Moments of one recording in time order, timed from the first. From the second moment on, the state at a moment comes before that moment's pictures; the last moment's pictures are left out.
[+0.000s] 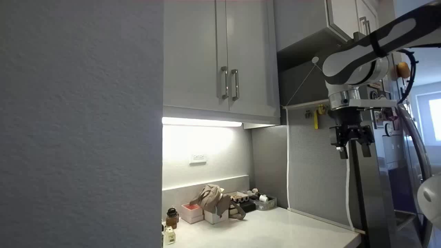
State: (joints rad) arm -0.19 -0.83 -0.17 -2.48 -0.15 1.60 -0.04
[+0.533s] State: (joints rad) arm -0.13 -0.82 -0.10 -2.44 -0.09 1.62 -0.01
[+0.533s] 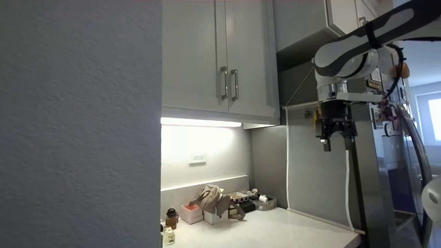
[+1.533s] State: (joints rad) arm -0.03 -0.41 0.32 -1.87 -0.15 1.91 0.49
